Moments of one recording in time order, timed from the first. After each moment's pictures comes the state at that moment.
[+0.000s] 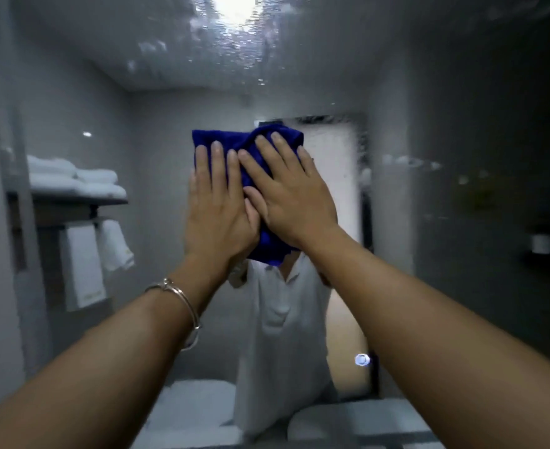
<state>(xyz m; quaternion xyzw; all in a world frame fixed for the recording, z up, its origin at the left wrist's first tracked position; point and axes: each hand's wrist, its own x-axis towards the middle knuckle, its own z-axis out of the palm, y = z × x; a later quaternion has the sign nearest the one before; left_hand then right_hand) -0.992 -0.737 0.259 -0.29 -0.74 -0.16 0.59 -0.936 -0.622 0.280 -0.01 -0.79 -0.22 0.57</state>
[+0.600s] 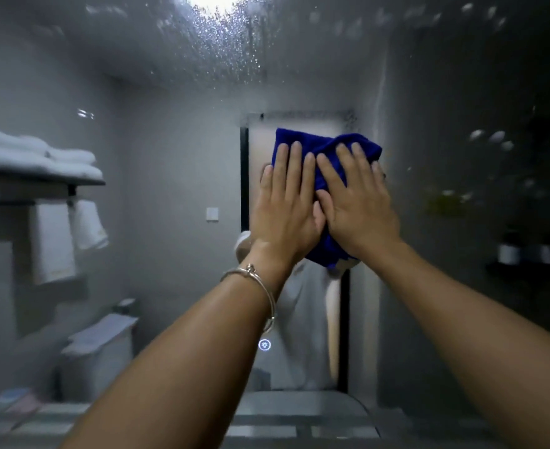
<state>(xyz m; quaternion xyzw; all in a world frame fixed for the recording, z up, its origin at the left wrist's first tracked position) -0.865 -0.537 0.242 -0.30 -0.76 -0.07 0.57 -0.805 -0.429 0.251 -0.09 -0.81 -0.17 0.55</state>
